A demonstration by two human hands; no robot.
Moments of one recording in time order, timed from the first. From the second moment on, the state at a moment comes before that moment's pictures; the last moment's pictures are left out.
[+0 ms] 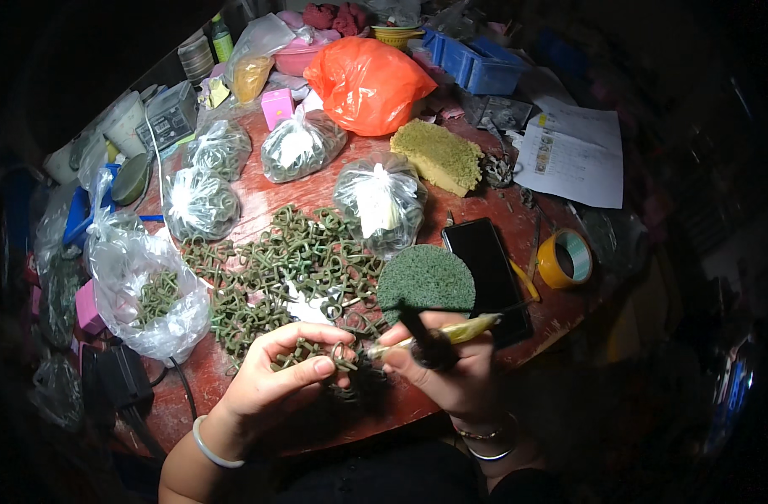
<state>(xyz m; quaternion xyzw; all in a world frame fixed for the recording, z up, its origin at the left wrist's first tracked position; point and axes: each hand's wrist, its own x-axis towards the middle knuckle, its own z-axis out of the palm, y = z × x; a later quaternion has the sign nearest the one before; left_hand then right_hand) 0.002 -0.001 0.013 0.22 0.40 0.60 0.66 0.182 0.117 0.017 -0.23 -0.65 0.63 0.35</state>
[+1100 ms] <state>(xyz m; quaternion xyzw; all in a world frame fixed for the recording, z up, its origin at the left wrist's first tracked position) 0.002 0.002 0.006 0.34 0.44 0.61 0.56 0.180 0.109 0.017 -0.26 -0.73 0.46 0.43</state>
